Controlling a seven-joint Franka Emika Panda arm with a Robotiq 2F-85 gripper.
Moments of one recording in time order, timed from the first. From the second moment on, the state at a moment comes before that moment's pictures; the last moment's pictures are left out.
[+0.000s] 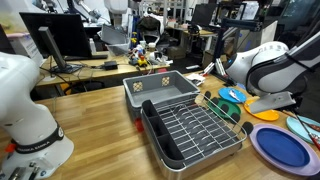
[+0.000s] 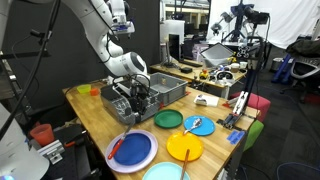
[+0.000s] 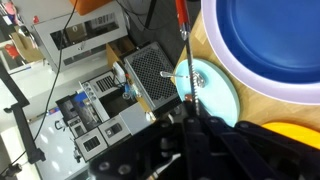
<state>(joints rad) 0.17 0.50 0.07 -2.09 -0.70 1.70 1.55</state>
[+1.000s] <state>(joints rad) 0.15 0.89 -0.03 -1.70 -0.45 1.47 1.18</state>
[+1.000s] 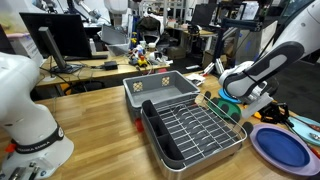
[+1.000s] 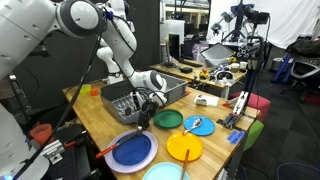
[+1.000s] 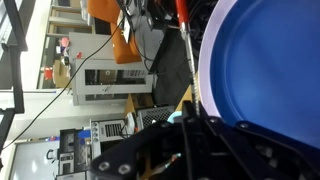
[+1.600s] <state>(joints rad) 0.15 1.06 -0.06 -1.50 -0.39 1.36 1.05</state>
